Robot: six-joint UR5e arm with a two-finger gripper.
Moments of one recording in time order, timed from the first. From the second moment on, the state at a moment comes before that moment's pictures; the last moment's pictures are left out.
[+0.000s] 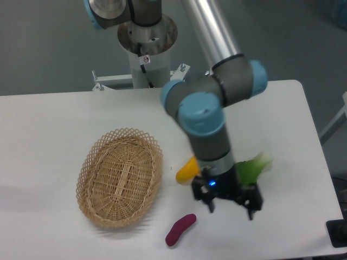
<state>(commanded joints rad) 2.51 -2.04 -1.38 -0.81 1.66 0.94</state>
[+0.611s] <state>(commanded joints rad) 2.68 -1.94 -1.47 -0.87 1.48 1.21</state>
